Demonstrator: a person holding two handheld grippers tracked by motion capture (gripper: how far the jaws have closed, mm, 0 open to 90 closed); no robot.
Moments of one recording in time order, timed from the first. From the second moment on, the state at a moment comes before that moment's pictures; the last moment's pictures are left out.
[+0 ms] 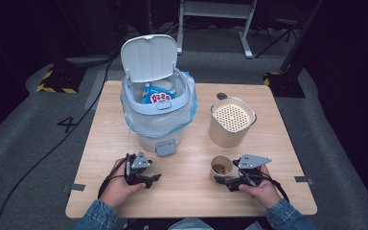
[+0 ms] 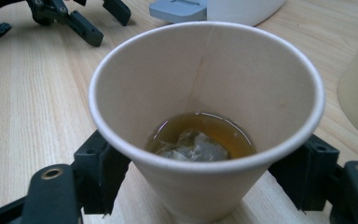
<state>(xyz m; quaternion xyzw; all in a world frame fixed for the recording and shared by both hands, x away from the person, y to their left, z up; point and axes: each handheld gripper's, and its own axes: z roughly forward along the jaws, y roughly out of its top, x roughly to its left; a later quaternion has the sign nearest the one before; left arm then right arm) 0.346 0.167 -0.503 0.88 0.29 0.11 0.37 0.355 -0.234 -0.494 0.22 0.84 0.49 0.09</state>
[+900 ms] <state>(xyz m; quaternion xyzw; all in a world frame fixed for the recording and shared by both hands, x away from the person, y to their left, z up) 0.347 0.168 -0.503 0.87 0.29 0.11 0.37 0.367 -0.252 -0.456 0.16 0.82 0.54 0.09</state>
